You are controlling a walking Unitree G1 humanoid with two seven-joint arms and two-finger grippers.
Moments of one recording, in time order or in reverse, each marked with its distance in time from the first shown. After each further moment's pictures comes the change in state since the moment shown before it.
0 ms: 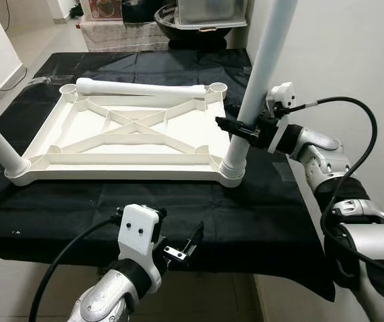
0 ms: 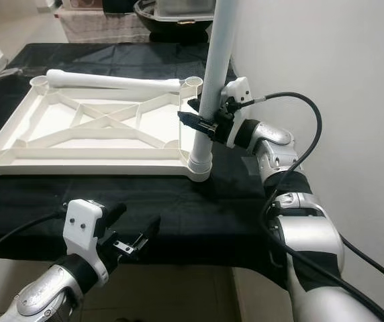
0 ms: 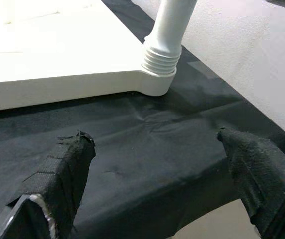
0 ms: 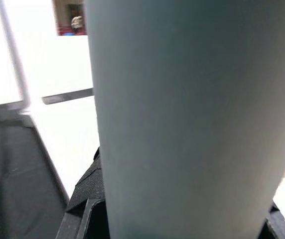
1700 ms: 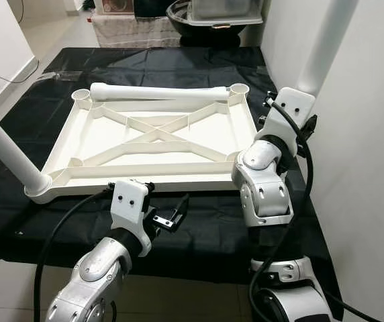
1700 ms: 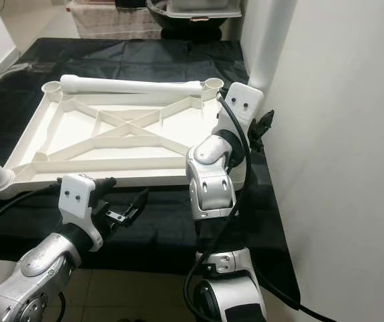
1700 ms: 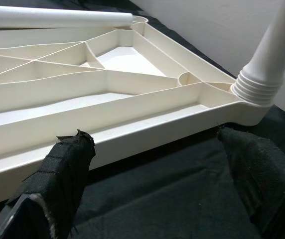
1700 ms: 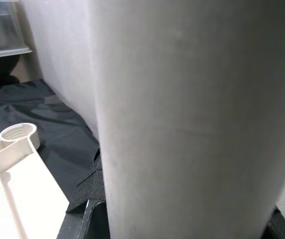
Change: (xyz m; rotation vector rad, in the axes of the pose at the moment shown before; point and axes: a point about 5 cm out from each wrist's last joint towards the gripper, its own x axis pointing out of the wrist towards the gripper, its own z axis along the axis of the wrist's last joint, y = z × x) left arm 0.027 0.029 0.010 0.074 -0.083 0.036; right arm 0.012 0.068 0.014 0.033 0.119 -1.573
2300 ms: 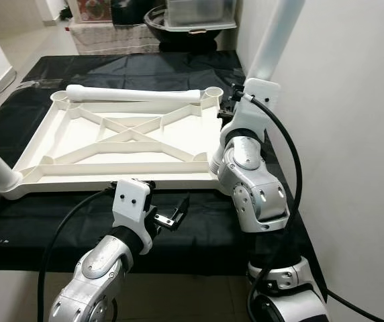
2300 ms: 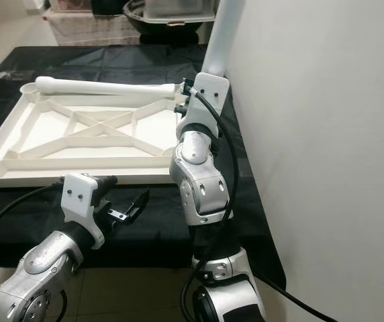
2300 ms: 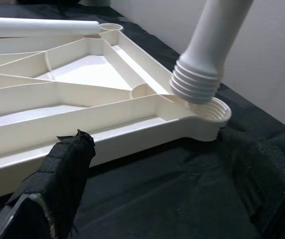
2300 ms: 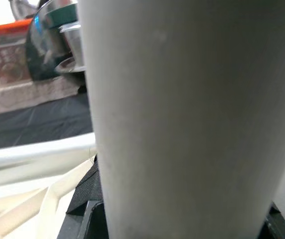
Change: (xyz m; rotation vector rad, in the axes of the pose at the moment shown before) left arm 0.004 0.001 -0.001 0.016 -0.011 -0.002; right arm -0.032 0.032 0.015 0.152 0.022 0.521
